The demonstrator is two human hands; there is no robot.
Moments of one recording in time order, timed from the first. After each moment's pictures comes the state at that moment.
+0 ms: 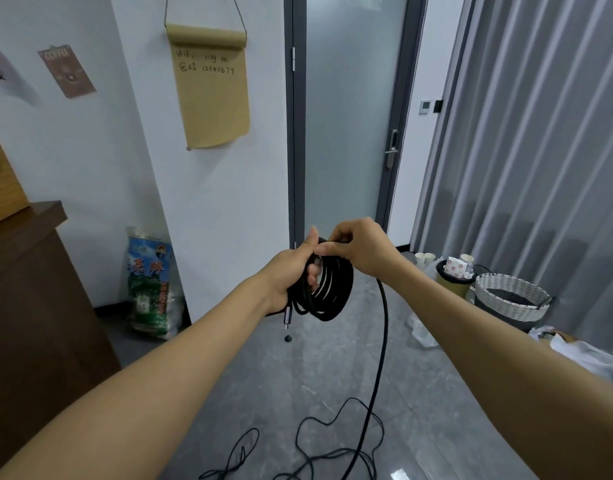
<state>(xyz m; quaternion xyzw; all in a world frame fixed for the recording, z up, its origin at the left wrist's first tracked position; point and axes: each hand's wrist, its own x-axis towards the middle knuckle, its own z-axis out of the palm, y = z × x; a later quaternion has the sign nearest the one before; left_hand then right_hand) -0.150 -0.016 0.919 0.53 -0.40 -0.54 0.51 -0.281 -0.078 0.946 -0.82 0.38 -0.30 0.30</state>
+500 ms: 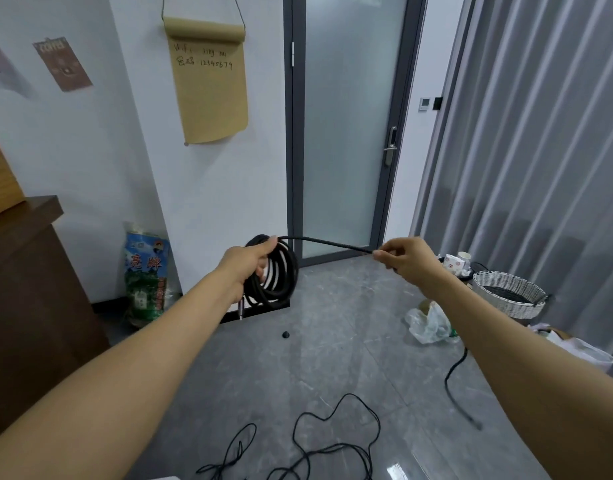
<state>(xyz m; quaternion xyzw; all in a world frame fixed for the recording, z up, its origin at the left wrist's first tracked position) -0.091 -0.022 0.901 0.63 -0.29 -0.43 0.58 -0.345 -0.118 0.906 -0.73 0.48 -0.33 0.35</state>
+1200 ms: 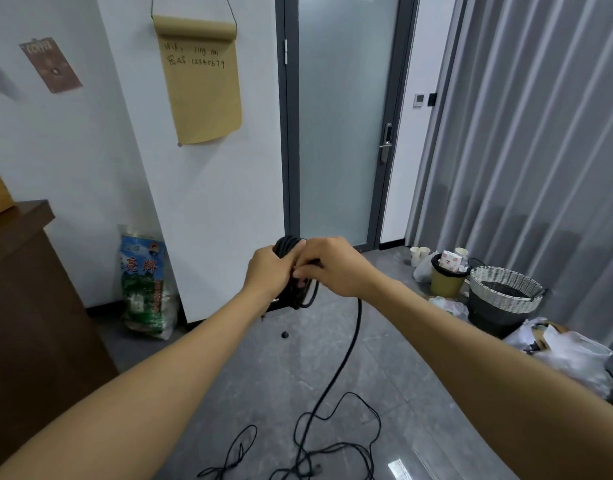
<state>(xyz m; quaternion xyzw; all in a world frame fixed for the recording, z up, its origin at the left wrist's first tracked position) -0.132 -0.034 0.890 0.69 -0.45 -0.23 0.52 -0.267 -0.069 0.924 -0.93 0.24 -0.23 0.16</state>
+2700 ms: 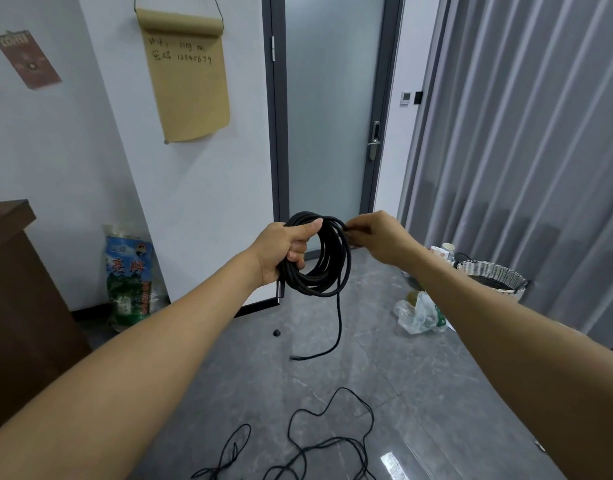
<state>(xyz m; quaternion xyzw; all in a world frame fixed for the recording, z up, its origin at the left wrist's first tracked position) -0.141 -0.037 0.930 0.48 -0.44 -0.54 0.52 -0.315 -0.114 0.931 -0.82 0.41 -0.30 0.25</state>
